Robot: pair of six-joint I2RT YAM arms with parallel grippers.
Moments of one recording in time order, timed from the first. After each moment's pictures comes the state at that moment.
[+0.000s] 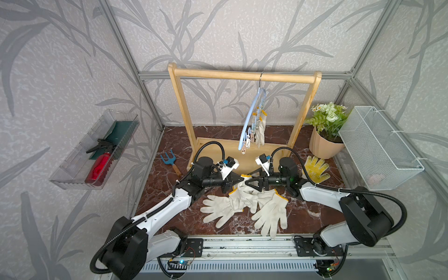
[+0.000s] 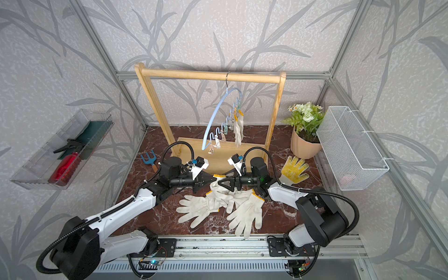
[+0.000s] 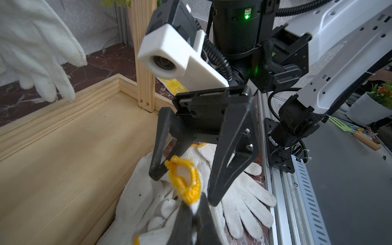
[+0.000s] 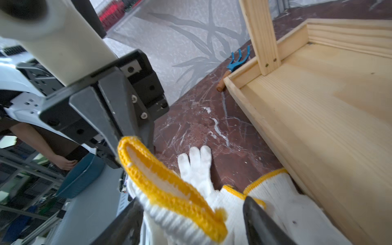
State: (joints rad) left arm -0.51 1.15 0.63 0.14 0.78 0.07; right arm 0.54 1.51 0.61 0.63 -0.94 0.41
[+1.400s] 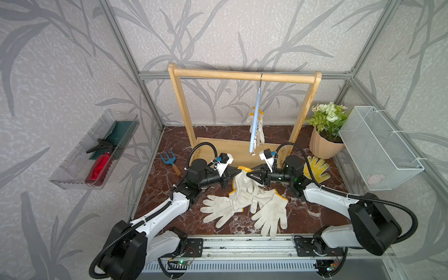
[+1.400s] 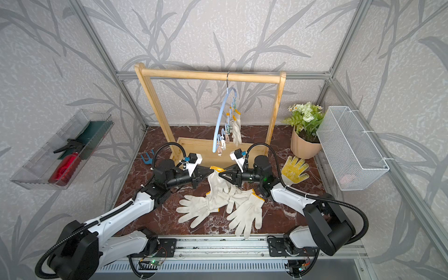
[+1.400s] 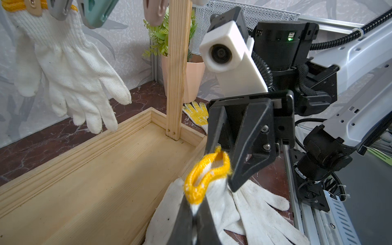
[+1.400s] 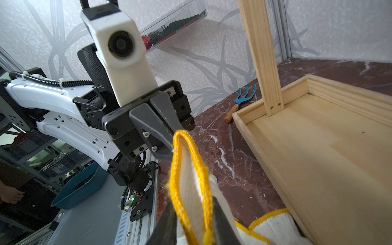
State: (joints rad) left arm -0.48 1.13 0.57 0.38 0.70 -0.03; right arm 0.54 1.39 0.63 0.66 -0.89 0.40
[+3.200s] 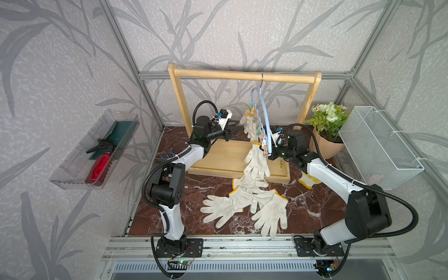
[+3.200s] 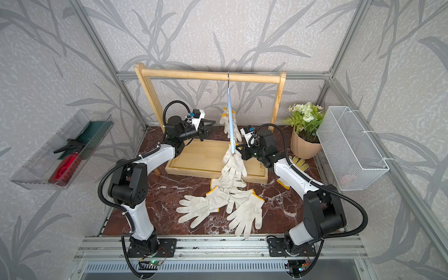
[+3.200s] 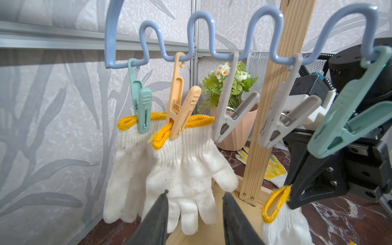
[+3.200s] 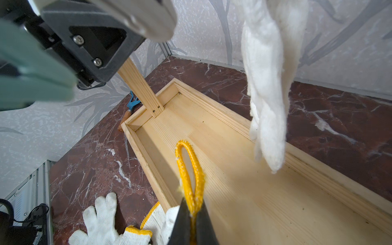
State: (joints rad) left arm -0.26 1.90 1.37 0.58 0.89 -0.03; right arm 0.35 1.52 1.09 -0.06 -0.53 0.12
